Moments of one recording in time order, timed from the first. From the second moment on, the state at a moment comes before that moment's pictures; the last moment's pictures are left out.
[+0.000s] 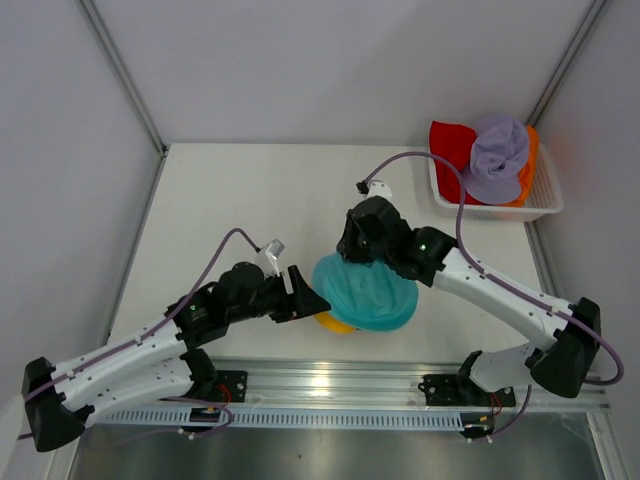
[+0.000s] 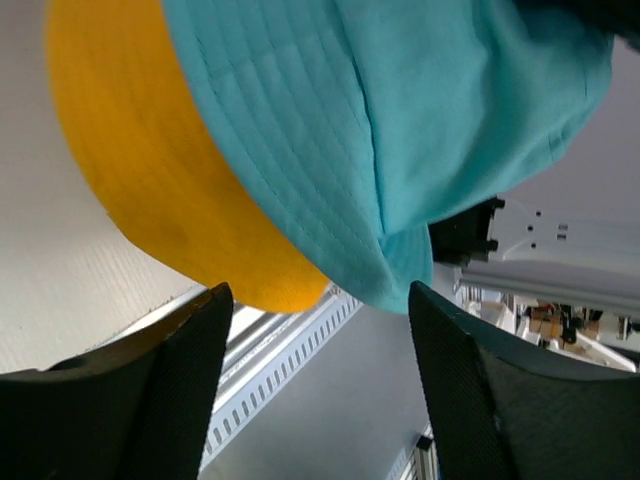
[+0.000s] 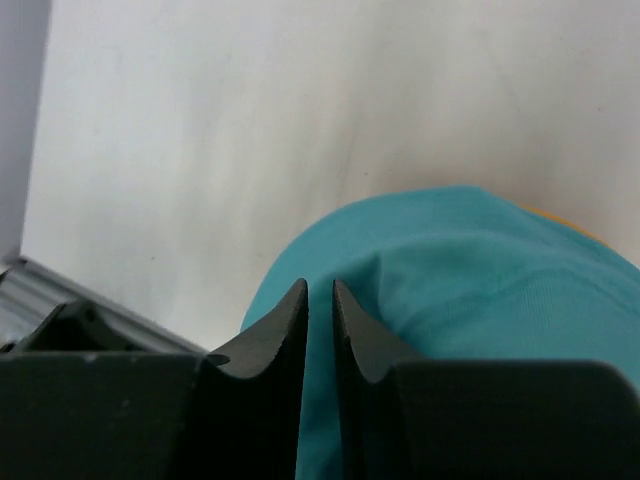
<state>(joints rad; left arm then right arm) -0.94 0.78 0.60 -0.31 0.13 -1.06 0.90 1.34 1.27 -0.59 0.23 0.71</state>
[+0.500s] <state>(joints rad) -0.89 0.93 0.52 0.01 0.07 -1.13 0.82 1.38 1.24 -0.49 0.33 0.77</state>
